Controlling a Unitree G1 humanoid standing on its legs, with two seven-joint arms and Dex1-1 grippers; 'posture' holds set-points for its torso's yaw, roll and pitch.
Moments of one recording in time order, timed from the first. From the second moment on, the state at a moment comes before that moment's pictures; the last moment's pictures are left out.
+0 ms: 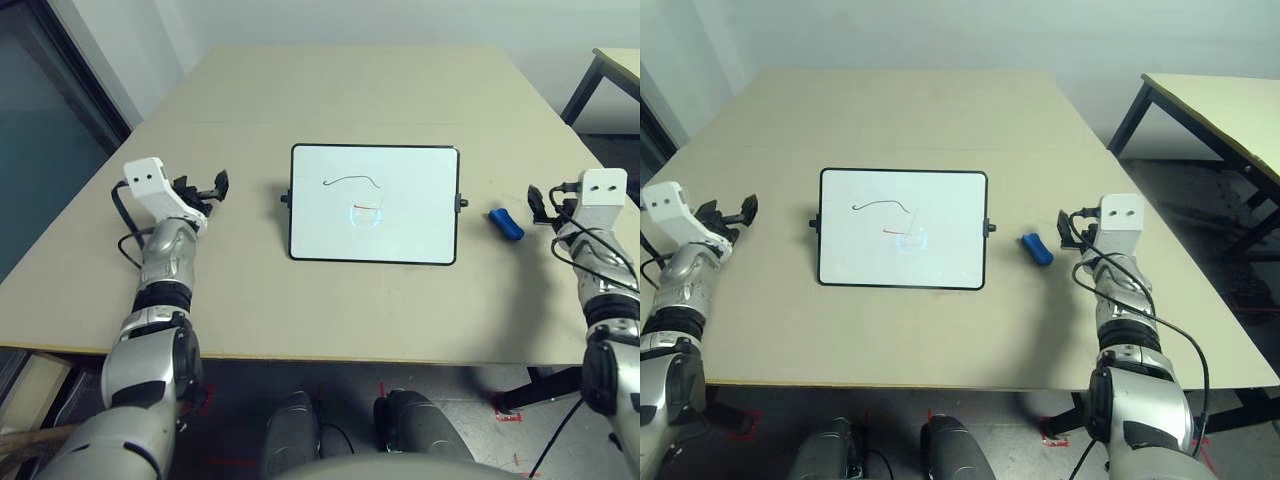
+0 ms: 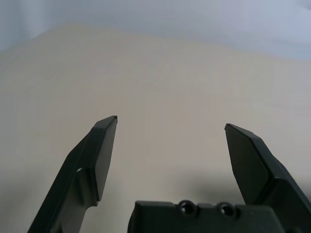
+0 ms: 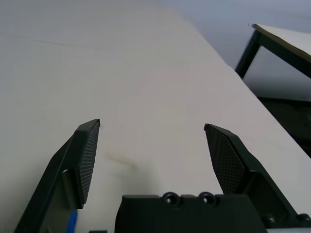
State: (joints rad) left arm -0.78 0.48 0.30 0.90 -0.28 -0.10 -0.52; right arm -0.60 -0.57 -0.27 0.75 0.20 0.04 0.38
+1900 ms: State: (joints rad) left arm -0.76 0.46 -0.09 0.39 -0.24 0.42 -1.01; right arm -0.67 -0.51 -0.13 0.01 0.29 0.87 0.43
